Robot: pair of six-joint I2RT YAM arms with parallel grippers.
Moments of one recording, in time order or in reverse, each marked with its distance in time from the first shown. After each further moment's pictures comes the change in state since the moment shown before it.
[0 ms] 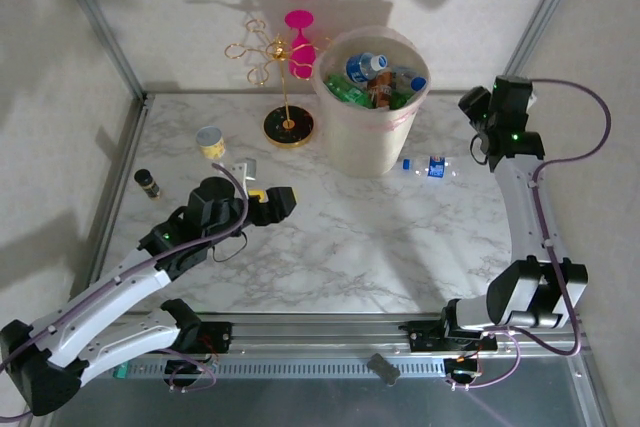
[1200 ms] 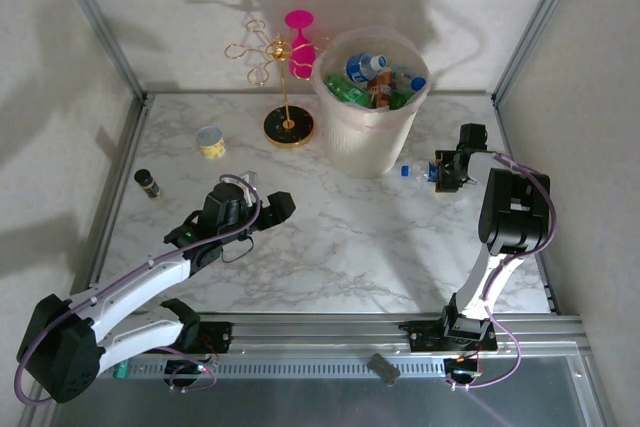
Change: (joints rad) left arm 0.107 0.129 -0.170 0.203 0.121 -0.144; right arm -0.036 0.496 -0.187 0.194 -0.286 0.694
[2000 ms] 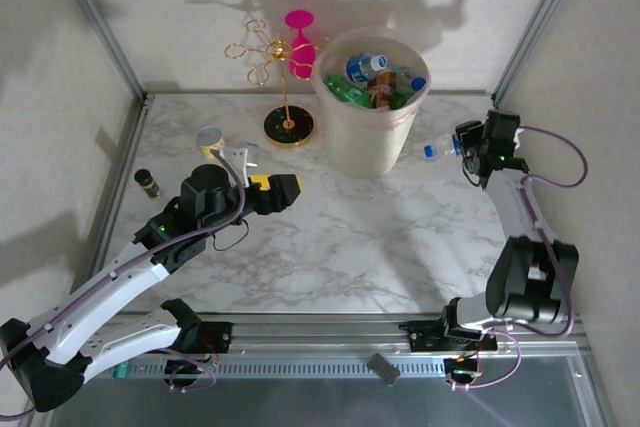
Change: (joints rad) left arm -0.117 -0.109 0.329 -0.200 -0.076 0.216; right arm -0.009 -0.503 -0.082 0.039 0.161 -0.410
